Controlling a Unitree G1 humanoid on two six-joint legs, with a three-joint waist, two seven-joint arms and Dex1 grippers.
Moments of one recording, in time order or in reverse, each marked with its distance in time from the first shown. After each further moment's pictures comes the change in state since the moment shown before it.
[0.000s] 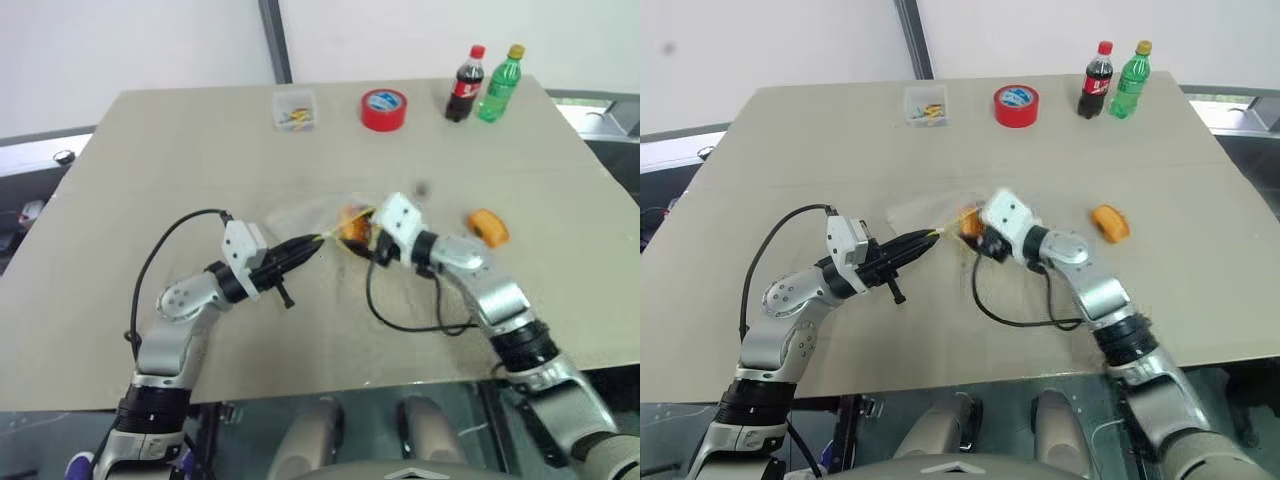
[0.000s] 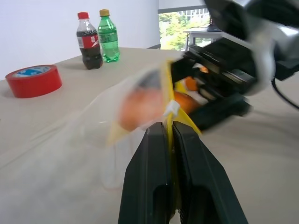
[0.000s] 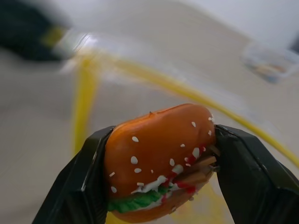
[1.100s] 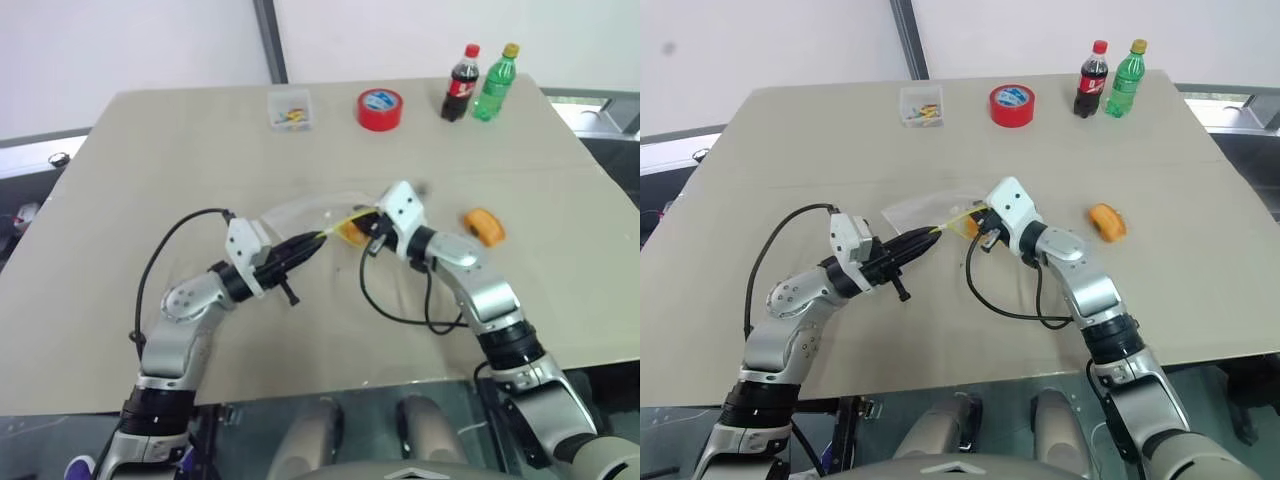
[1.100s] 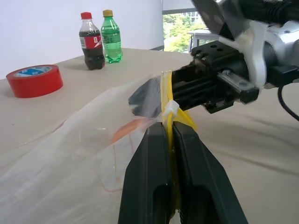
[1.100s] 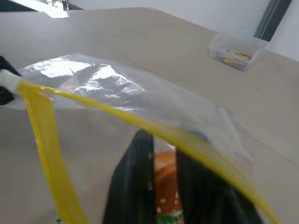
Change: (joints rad) left arm 0.000 -0.030 -0.010 -0.030 0.012 0.031 0.052; right arm 0.057 0.075 -0.106 -0.062 0.043 0.087 -0.080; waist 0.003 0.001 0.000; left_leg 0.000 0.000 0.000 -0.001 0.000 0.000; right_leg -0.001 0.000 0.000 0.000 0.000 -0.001
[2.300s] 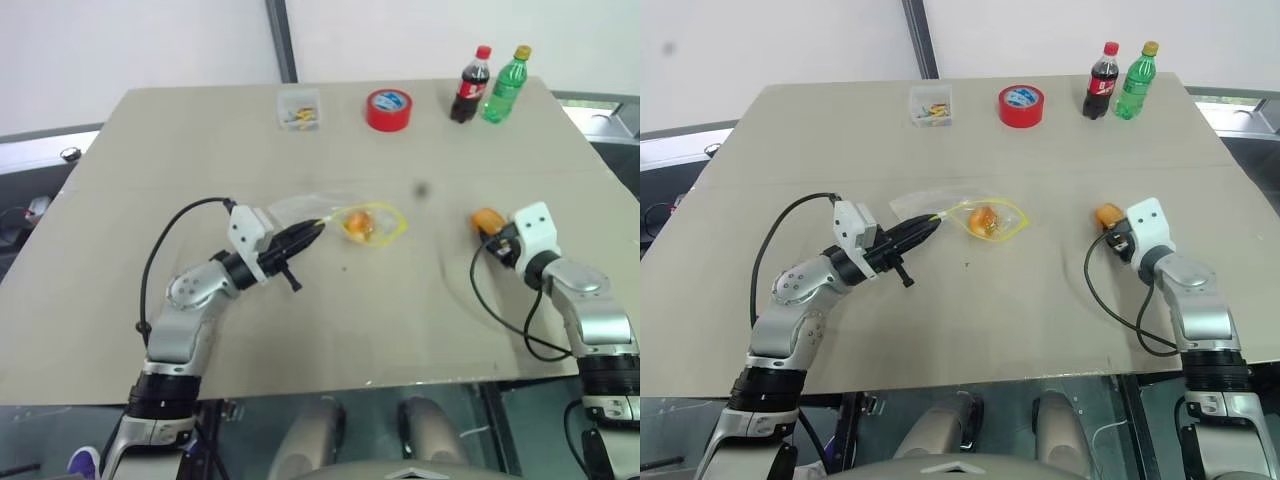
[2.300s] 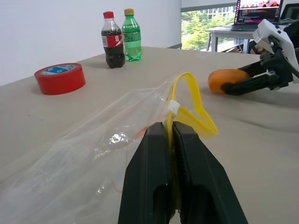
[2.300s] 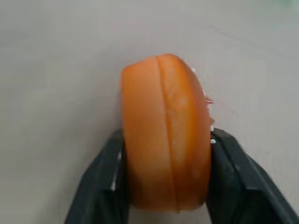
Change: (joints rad) left arm -0.066 -0.005 -0.001 0.045 0.029 0.014 0.039; right arm 0.184 -0.298 -0.314 0.113 0.003 0.045 -0.126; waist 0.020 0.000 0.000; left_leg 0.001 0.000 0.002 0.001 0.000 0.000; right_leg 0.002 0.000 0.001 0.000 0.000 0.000
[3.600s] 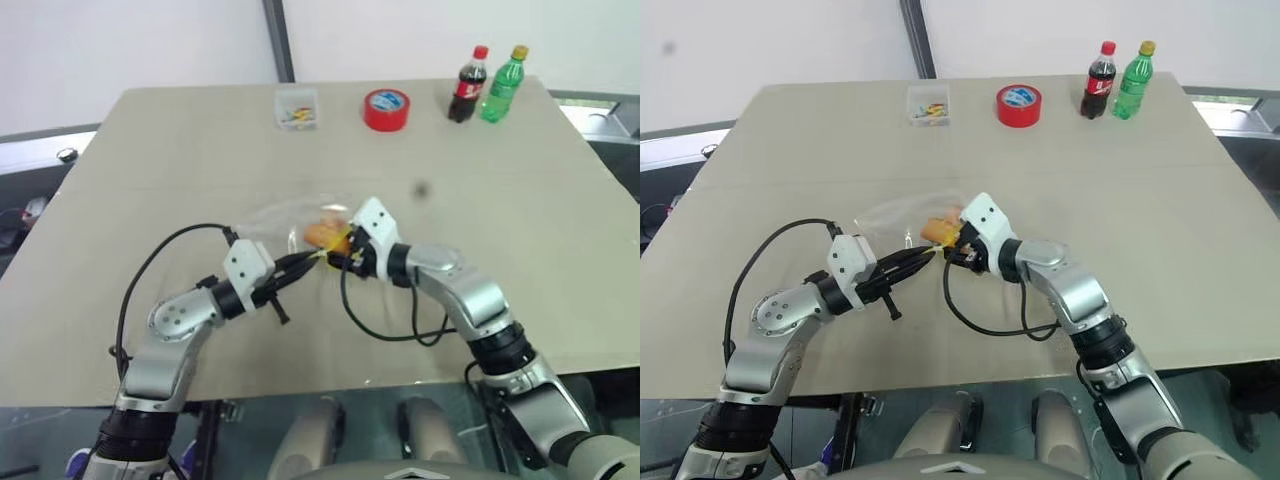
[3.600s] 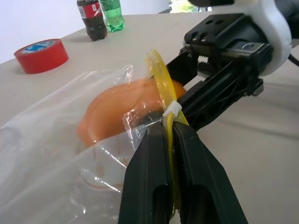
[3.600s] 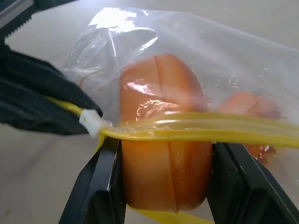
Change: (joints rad) left arm 0.173 0.088 -0.008 -0.148 0.078 -0.028 -0.014; right arm -0.255 0.398 0.425 -0.082 0.112 0.231 0.158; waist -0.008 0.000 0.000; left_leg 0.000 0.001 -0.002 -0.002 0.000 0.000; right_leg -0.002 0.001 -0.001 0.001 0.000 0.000
